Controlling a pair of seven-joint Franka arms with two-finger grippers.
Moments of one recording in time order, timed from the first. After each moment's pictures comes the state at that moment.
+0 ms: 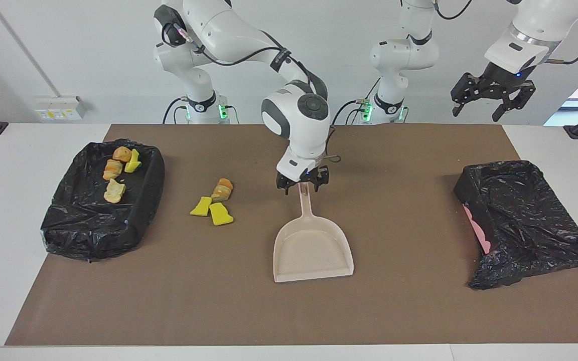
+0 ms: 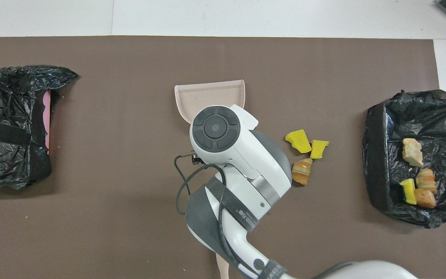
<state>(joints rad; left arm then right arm) -0.06 -0.05 -0.05 -1.50 -0.03 1.47 0.13 0.37 0.31 0.33 -1.59 -0.11 1.82 0.62</state>
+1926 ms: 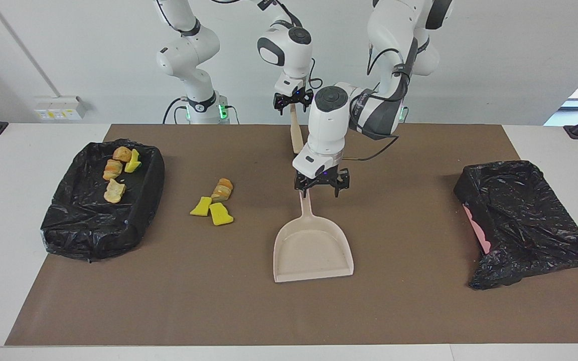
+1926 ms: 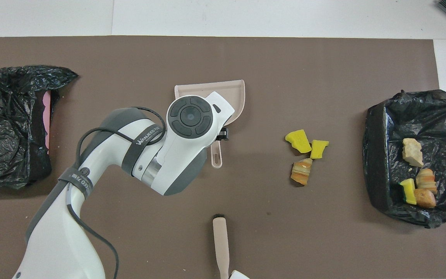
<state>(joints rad) -0.60 0.36 -0.05 -1.67 0.08 2.09 -0.64 0.81 -0.21 0.33 -2.55 0.19 2.26 0.81</state>
